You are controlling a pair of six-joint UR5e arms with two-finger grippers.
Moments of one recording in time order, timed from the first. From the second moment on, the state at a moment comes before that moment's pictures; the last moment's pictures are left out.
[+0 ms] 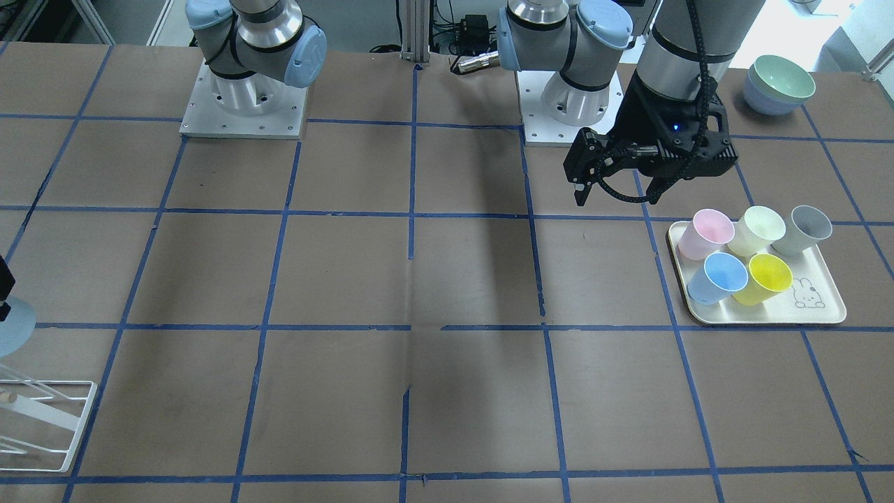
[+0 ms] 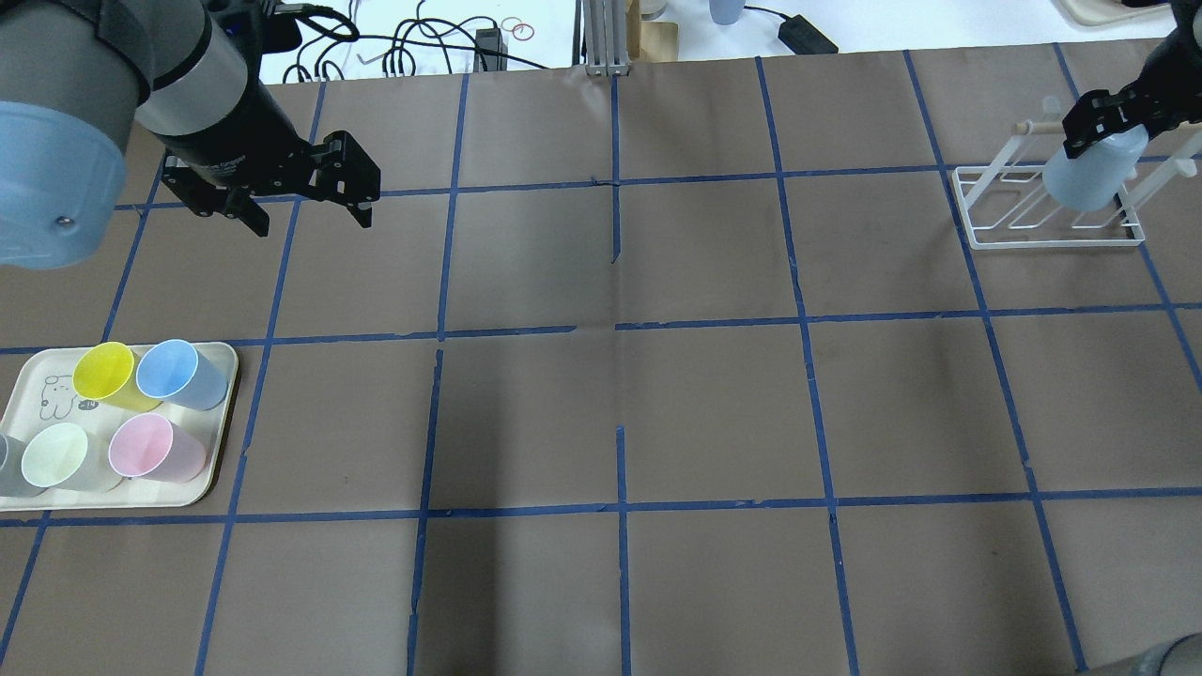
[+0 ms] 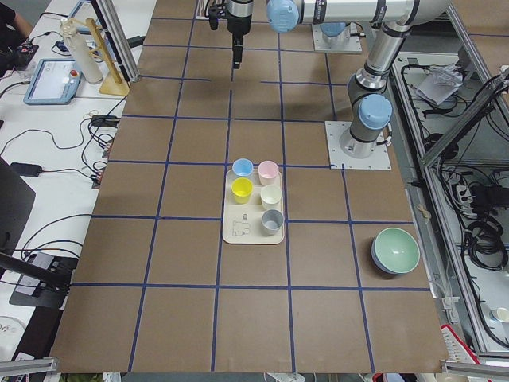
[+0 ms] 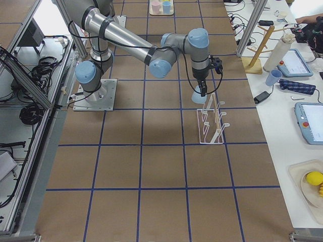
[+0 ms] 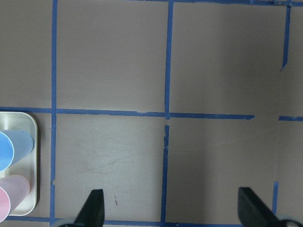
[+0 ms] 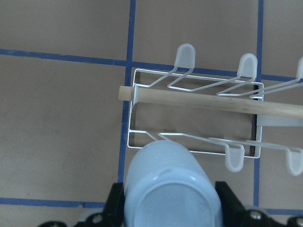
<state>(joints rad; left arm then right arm) -1.55 -1.55 -1.64 -1.43 1.57 -0.02 1.11 -1.32 1.61 -2.12 -1.54 -0.55</state>
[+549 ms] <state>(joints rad) -1.55 -1.55 -1.64 -1.43 1.57 -0.02 1.10 -1.29 1.62 -2.15 -1.53 -0.55</state>
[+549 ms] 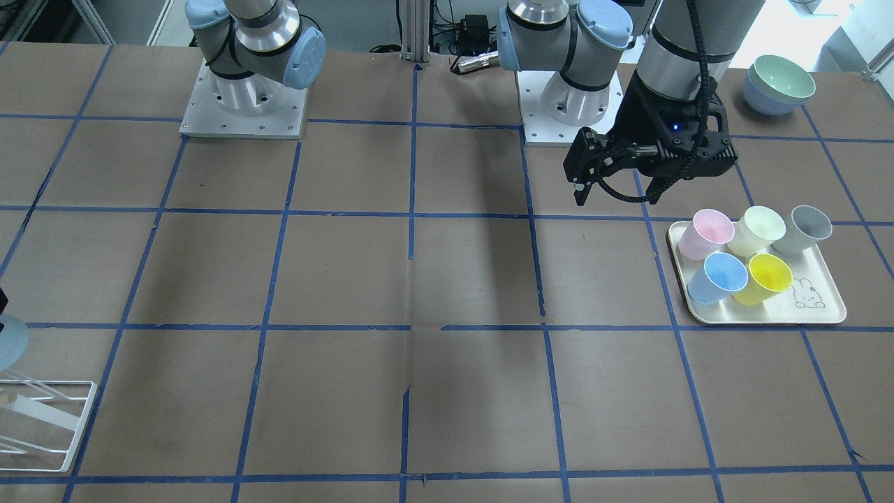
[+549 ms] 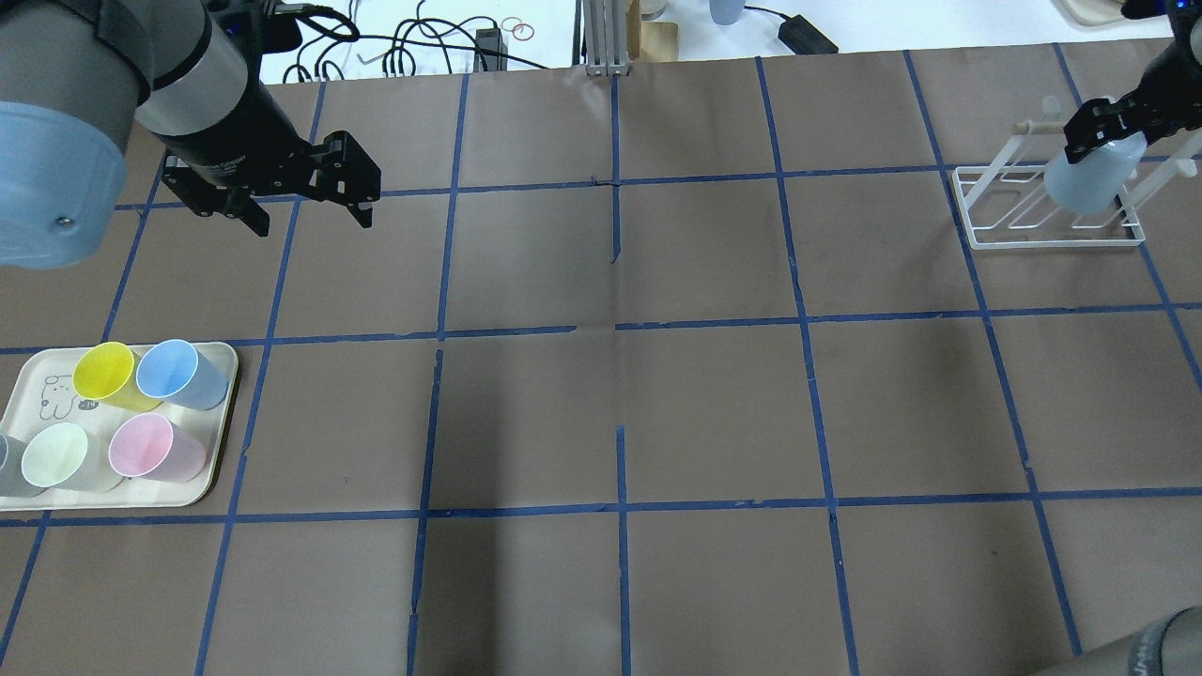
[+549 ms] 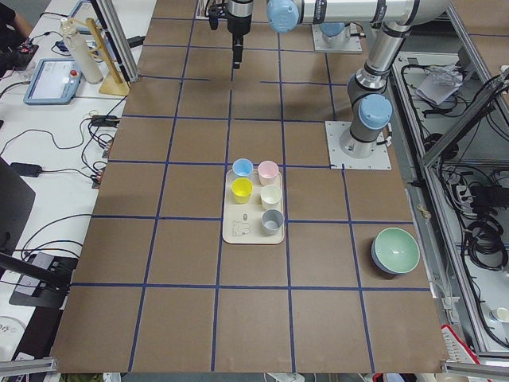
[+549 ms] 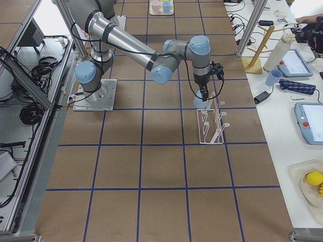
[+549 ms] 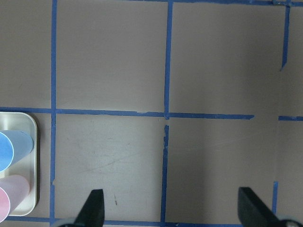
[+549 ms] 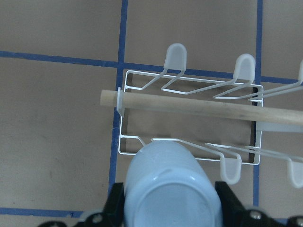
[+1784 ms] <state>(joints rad) -1.55 -1.55 -1.64 -1.43 1.57 -0.02 1.10 -1.21 1.62 -2.19 -1.52 -0.54</state>
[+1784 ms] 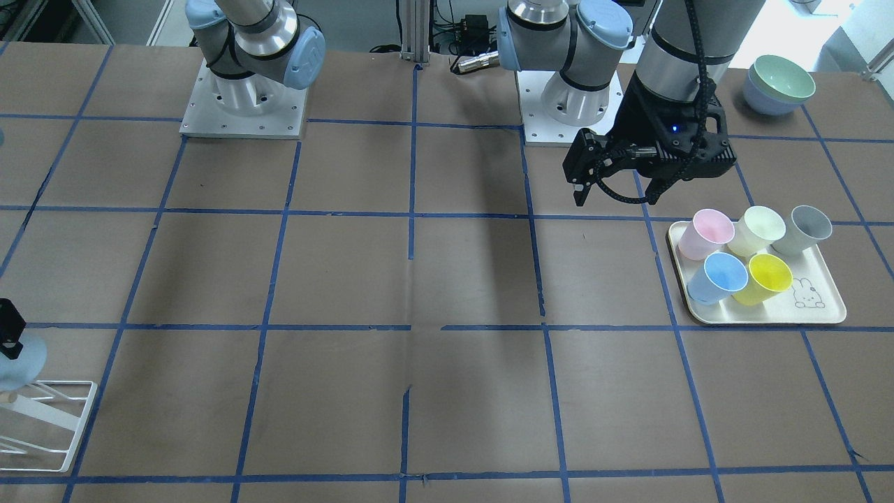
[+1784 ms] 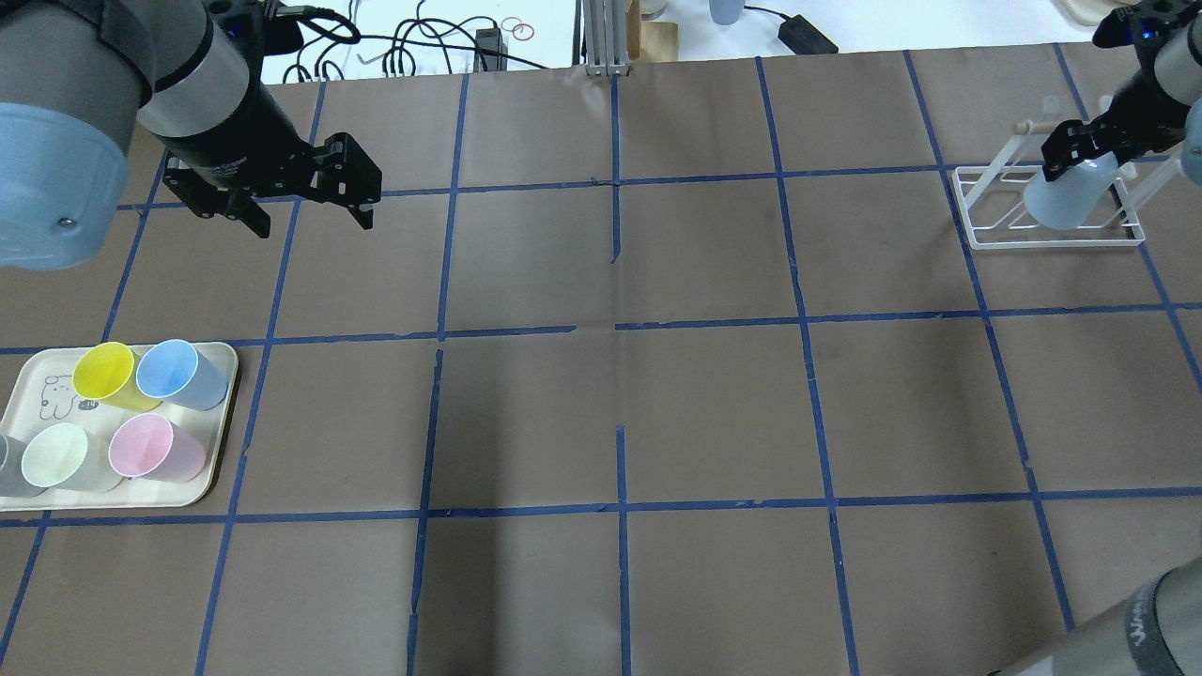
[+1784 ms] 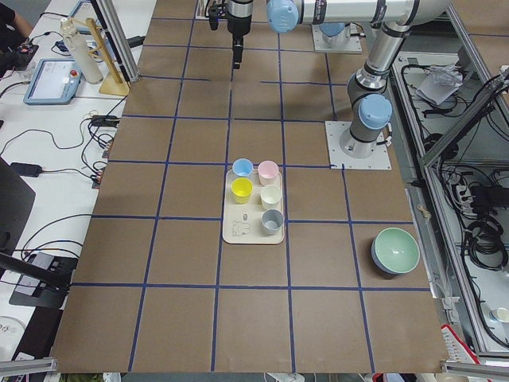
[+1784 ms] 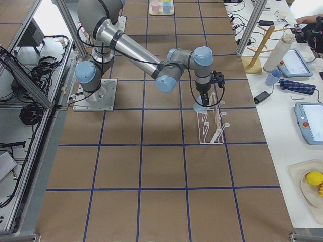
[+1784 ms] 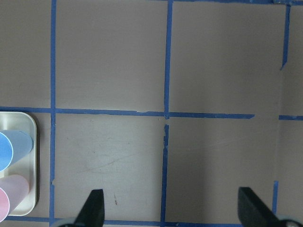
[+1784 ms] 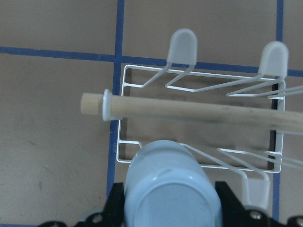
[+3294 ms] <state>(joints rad) -1.55 -1.55 -1.64 -1.43 1.57 -0.04 1.11 -1.24 1.63 -2.17 -1.53 -0.52</state>
